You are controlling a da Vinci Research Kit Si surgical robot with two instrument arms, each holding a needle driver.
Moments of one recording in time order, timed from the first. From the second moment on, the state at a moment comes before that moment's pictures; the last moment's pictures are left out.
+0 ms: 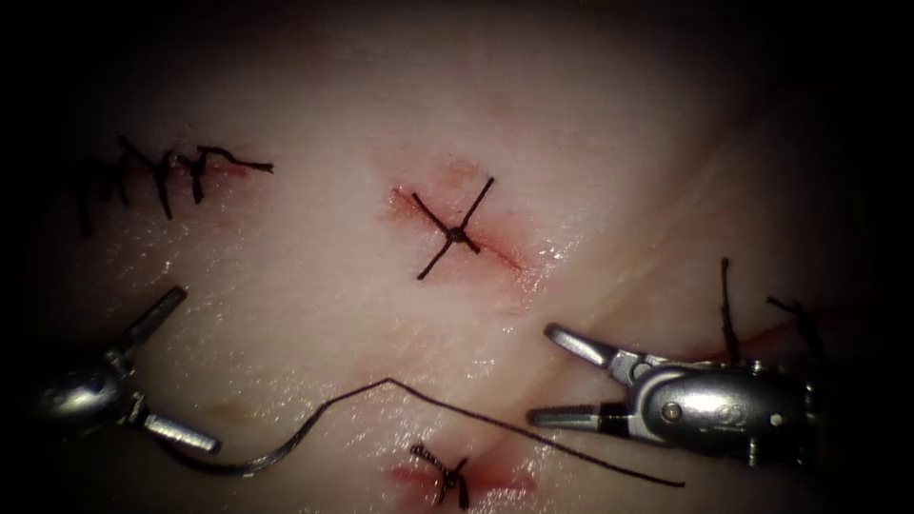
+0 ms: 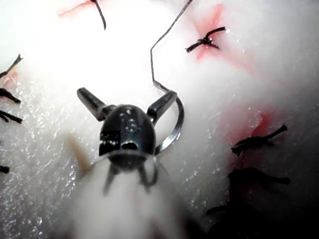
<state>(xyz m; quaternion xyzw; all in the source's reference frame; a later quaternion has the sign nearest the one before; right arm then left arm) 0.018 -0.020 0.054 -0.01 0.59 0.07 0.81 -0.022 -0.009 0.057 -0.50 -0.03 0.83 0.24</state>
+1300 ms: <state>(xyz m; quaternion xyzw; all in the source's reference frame) 0.015 -0.015 0.044 0.01 0.52 0.08 0.85 -0.025 -0.002 0.052 -0.57 -0.07 0.81 0.14</state>
